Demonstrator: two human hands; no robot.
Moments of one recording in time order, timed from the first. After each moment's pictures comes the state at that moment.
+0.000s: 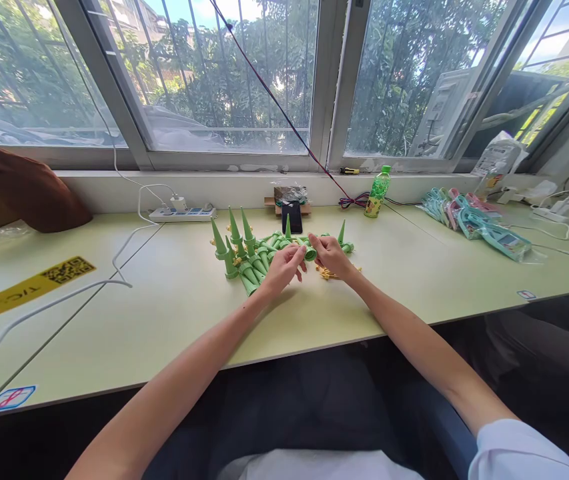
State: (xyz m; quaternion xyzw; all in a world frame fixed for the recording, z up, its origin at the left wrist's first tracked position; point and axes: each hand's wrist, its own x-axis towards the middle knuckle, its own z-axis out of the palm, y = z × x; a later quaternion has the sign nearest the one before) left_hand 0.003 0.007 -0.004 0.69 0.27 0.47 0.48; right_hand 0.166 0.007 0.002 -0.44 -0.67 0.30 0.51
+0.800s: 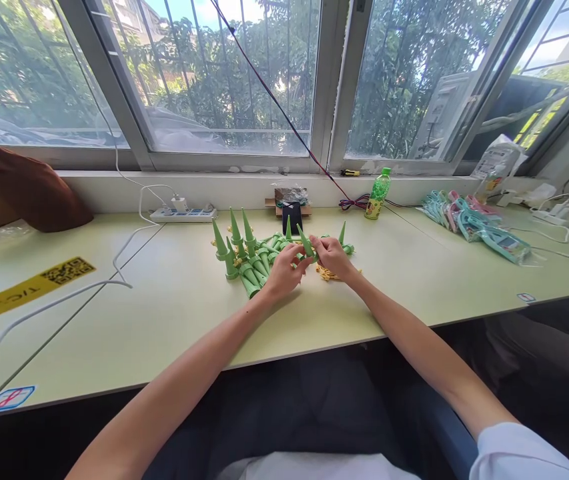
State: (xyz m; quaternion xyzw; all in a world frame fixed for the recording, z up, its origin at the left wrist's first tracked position) left_hand 0.004 0.009 -0.012 0.77 0.28 0.47 0.33; right_hand 0.168 0.010 0.001 -0.47 -0.67 0.25 0.52
